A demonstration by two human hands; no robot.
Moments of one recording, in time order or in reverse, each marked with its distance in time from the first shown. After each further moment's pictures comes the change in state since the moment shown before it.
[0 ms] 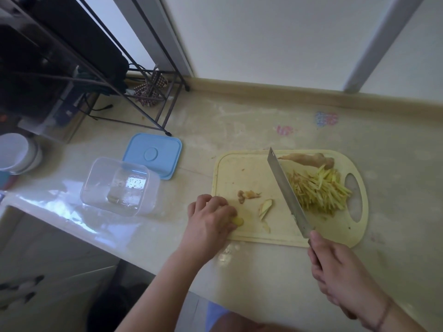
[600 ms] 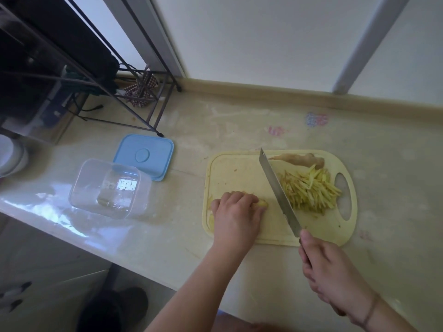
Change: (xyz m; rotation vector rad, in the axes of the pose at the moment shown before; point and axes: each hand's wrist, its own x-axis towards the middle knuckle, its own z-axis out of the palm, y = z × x) left_hand 0.034 0.079 0.022 -0.156 0.129 -0.225; right_hand 0.001 0.001 0.000 -0.058 0.007 -0.025
